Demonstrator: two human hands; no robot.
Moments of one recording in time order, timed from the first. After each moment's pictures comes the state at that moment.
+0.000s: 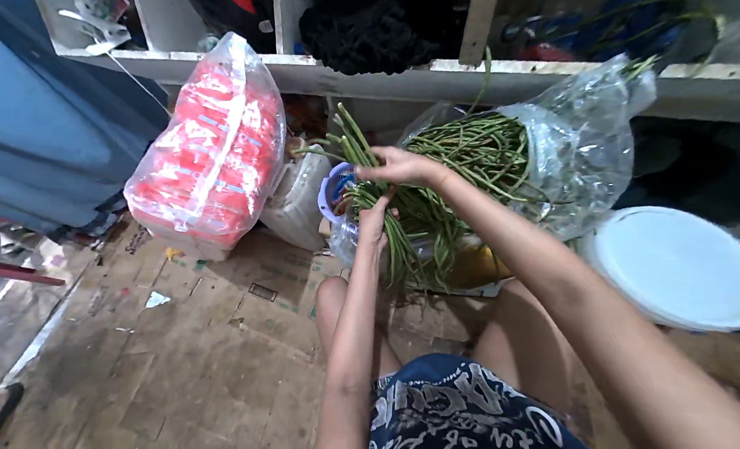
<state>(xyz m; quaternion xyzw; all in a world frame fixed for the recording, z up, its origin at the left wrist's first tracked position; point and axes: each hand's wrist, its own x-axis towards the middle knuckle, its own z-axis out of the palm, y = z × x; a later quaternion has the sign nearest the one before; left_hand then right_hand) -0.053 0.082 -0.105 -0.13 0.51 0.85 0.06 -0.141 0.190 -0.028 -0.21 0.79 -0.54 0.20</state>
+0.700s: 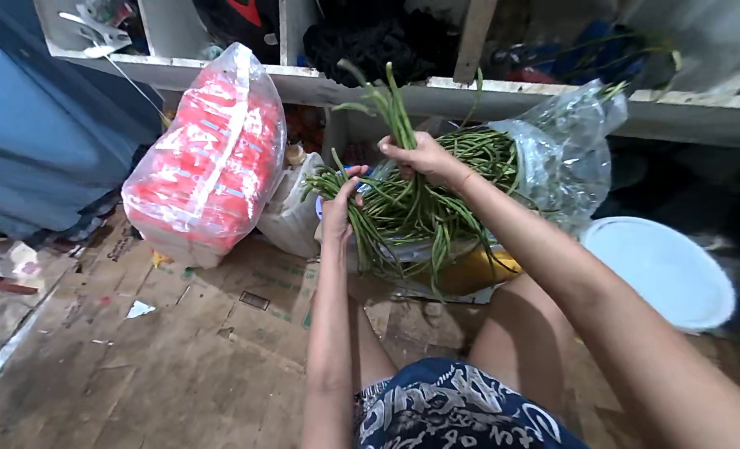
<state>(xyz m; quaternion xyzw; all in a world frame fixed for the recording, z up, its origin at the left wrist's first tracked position) -0.086 0.017 -0.070 0.07 0.50 0.86 -0.03 -0.143 0.225 -0.014 -0.16 0.74 -0.65 0.08</state>
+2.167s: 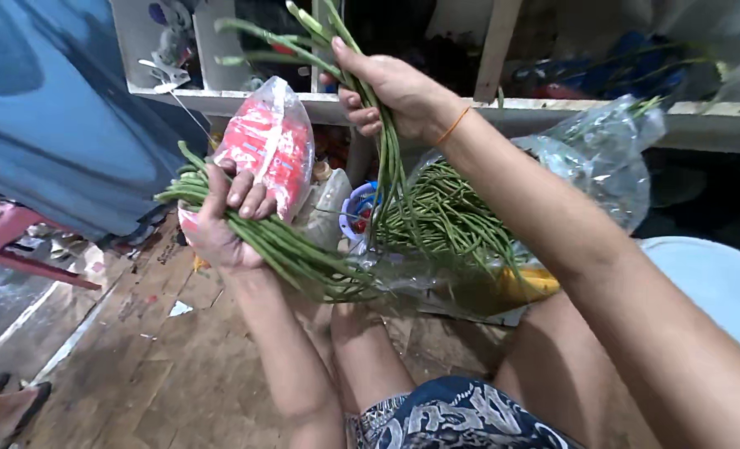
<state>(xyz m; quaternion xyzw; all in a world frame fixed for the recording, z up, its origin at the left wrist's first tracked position) -0.003 -0.119 0.083 0.23 0.34 0.91 -0.06 -0.135 0.139 0.158 -0.25 0.58 -0.73 0.23</state>
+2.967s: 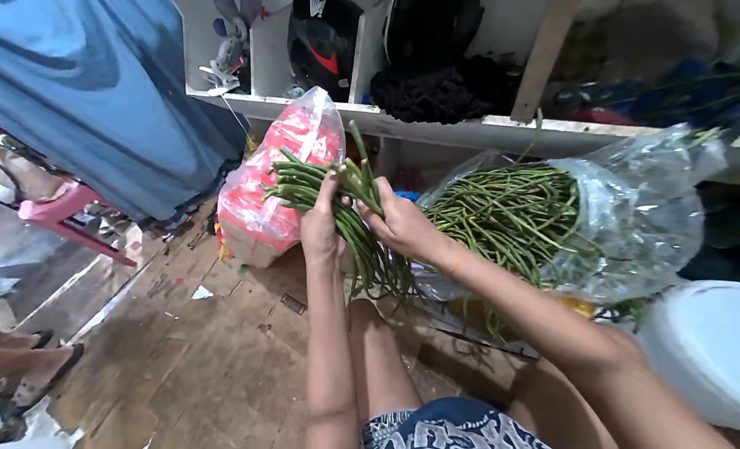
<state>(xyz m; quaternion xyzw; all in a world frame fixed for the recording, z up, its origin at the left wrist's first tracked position) 0.006 -0.036 0.070 -0.01 0.55 0.81 -0.21 -0.026 0.106 0.046 -0.33 0.83 -0.44 -0.12</state>
